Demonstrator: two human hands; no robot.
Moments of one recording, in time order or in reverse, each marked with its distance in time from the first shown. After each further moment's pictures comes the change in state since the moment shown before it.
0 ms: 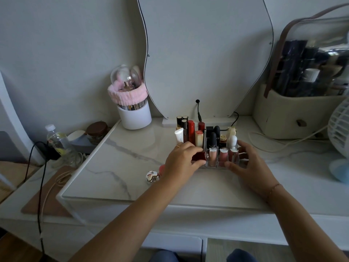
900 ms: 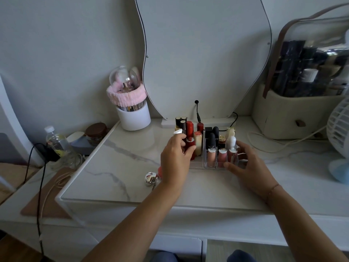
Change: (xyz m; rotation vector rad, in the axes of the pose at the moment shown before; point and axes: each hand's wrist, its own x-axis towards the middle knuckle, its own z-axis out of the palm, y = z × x) left_hand 0.006 0.009 0.000 -0.114 0.393 -0.272; right_hand 0.001 0.001 0.001 0.019 0.004 0.003
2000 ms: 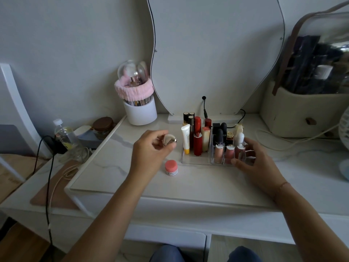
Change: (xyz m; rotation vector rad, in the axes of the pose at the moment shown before) left_hand 0.011 -0.033 -0.082 -0.168 -0.109 -0.130; right_hand 0.001 0.002 0.001 -0.002 -0.004 -0.006
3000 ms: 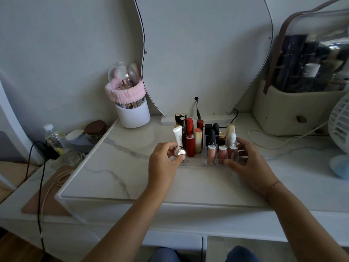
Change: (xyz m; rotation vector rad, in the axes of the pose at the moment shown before) left_hand -0.017 -0.011 0.061 0.065 0.006 0.004; right_hand 0.000 0.001 0.000 0.000 0.014 -0.019
